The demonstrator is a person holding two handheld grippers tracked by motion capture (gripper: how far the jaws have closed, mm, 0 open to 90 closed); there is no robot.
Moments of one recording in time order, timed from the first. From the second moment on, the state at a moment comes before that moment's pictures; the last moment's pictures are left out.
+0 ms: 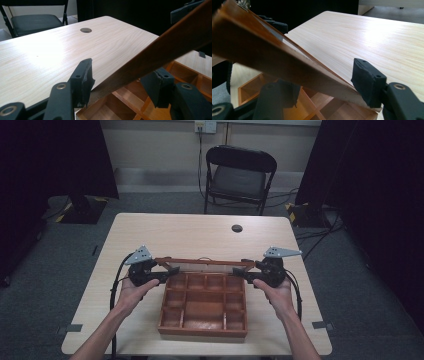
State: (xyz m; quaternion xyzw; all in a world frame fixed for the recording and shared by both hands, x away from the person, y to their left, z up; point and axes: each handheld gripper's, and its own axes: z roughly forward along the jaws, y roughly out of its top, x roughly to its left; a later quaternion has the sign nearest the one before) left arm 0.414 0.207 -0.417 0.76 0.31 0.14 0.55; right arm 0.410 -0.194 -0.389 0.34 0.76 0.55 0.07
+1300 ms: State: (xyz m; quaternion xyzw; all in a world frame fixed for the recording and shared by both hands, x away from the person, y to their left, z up) left arm 0.448 0.203 -0.435 0.76 0.33 0.13 0.55; right arm 0.444 -0.188 -0.415 0.37 0.74 0.55 0.10
